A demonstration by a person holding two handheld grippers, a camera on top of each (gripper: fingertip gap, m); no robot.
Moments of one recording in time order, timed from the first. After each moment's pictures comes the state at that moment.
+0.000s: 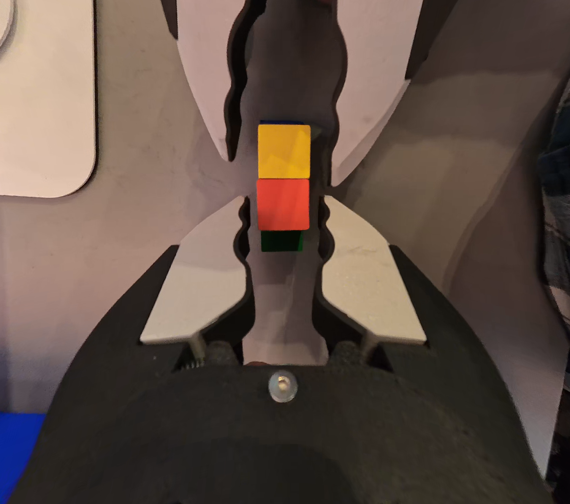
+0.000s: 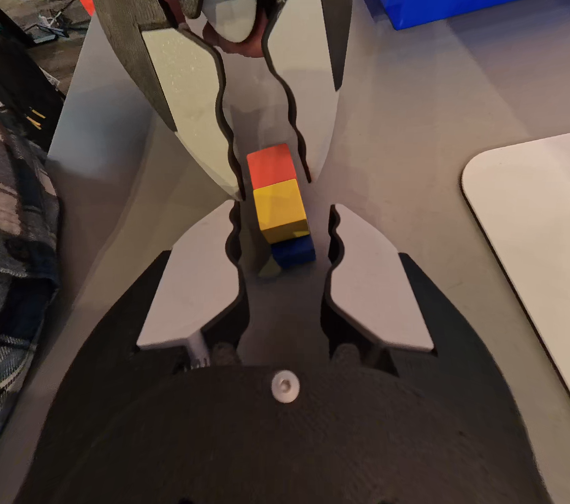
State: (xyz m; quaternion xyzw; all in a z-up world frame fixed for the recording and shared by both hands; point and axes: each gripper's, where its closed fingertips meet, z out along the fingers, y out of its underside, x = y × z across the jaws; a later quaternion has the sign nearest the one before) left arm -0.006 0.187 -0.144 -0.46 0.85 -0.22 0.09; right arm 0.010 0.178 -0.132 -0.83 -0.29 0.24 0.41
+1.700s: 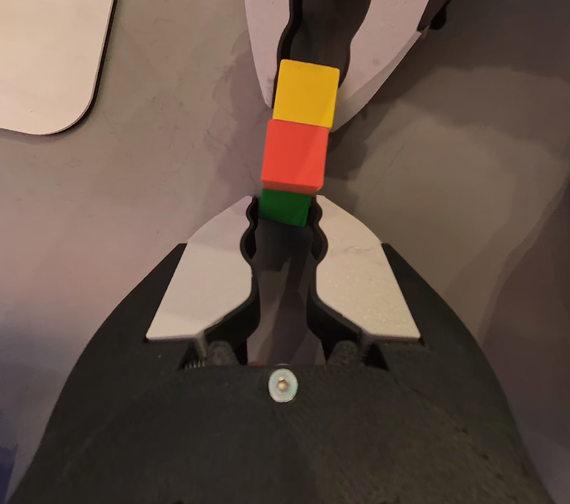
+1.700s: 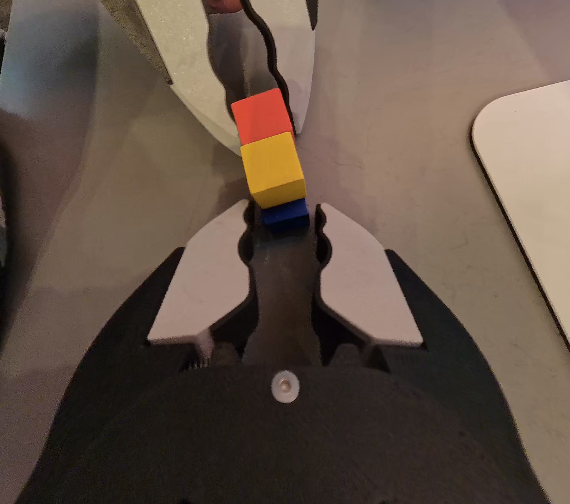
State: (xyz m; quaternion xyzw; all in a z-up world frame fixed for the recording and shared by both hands) left arm -0.012 0.200 -0.168 -0.51 0.81 -0.26 0.13; right arm 0.030 0.167 -0.164 -0.86 -0.30 0.19 0.36
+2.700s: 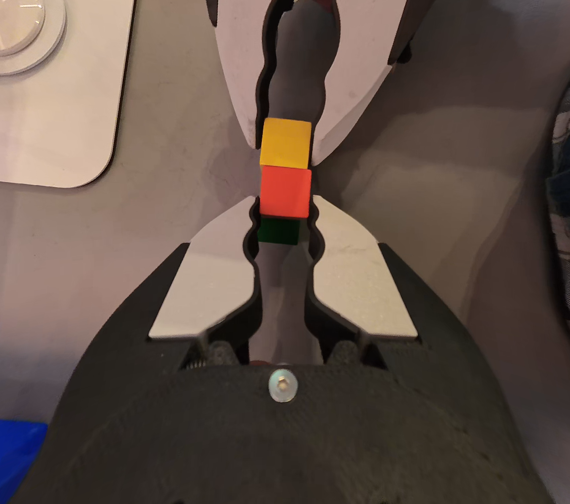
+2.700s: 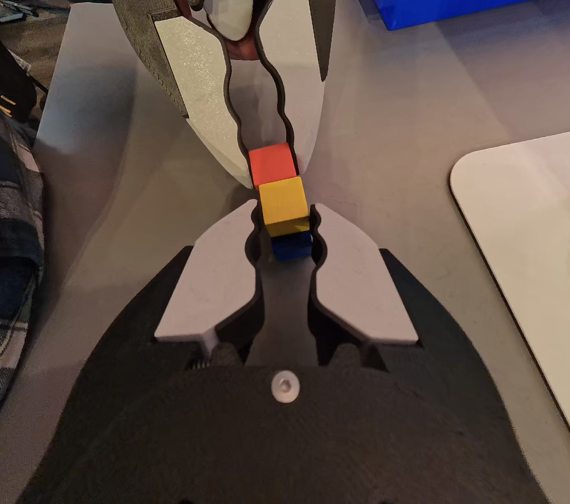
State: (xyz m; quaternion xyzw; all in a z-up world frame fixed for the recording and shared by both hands) left arm 0.001 0.189 -0.143 -0.47 0.83 -0.28 0.14; right arm 0.013 0.176 -0.134 -0.84 -0.30 0.21 0.41
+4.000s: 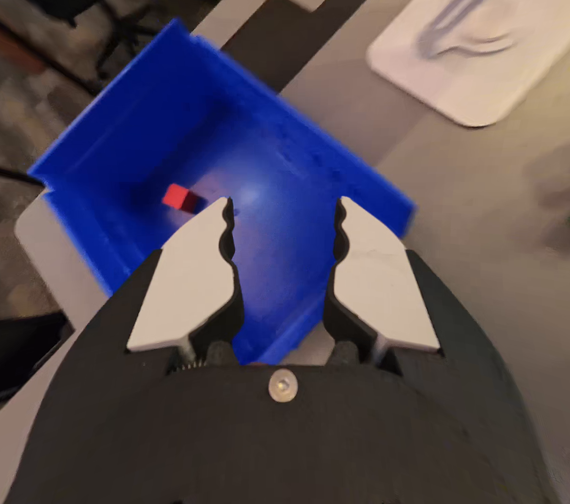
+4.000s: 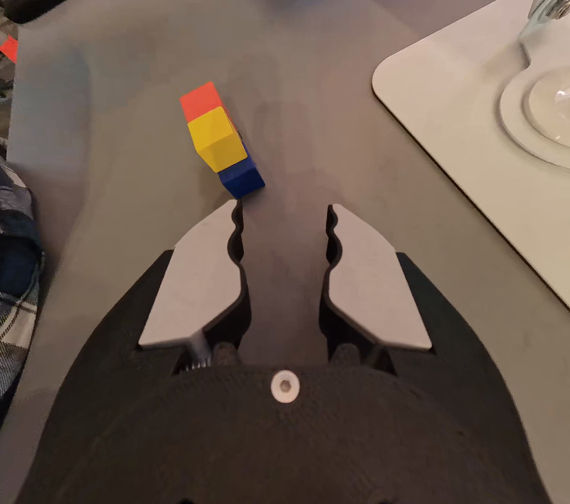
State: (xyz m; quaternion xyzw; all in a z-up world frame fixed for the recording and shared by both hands) left arm -0.046 0.468 -0.033 -0.67 0.64 -0.18 0.33; right arm 0.071 0.154 -0.141 -0.87 -0.17 0.20 0.42
